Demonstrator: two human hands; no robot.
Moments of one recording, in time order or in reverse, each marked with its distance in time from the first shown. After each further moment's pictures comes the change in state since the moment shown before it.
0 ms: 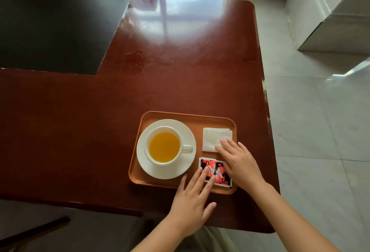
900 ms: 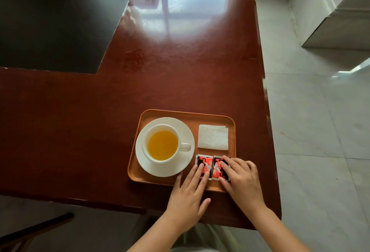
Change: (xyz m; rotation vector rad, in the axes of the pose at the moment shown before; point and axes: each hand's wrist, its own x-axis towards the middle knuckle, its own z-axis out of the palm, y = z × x) left_hand 0.003 0.000 0.003 -0.003 -0.087 -0.046; right_hand -0.047 -0.014 0.021 -0.045 0.180 0.088
